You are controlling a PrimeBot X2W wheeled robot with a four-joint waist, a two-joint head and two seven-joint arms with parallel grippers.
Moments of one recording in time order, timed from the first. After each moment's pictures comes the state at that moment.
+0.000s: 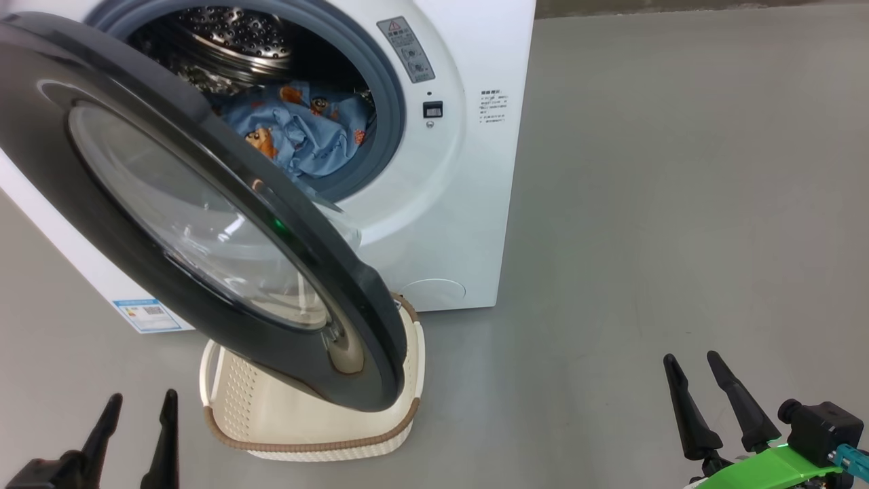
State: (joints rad) left arm 0.05 0.27 -0.05 0.17 -0.42 -0.13 -0.25; right arm 0.00 -0.19 0.07 0.19 0.48 0.13 -0.26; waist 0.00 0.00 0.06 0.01
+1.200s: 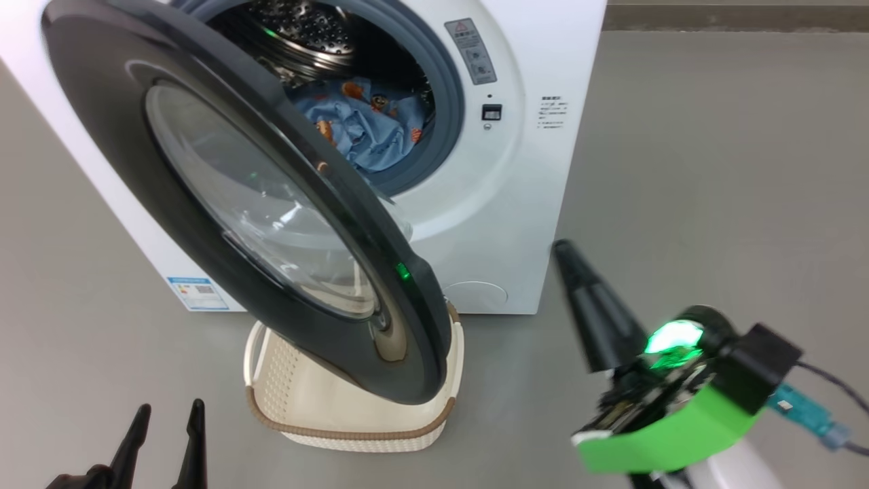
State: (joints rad) left arm 0.09 0.16 -0.01 0.13 -0.36 -0.13 -0.25; right arm -0.18 -0.13 0.33 -0.14 0.50 0.13 -0.26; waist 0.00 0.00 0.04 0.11
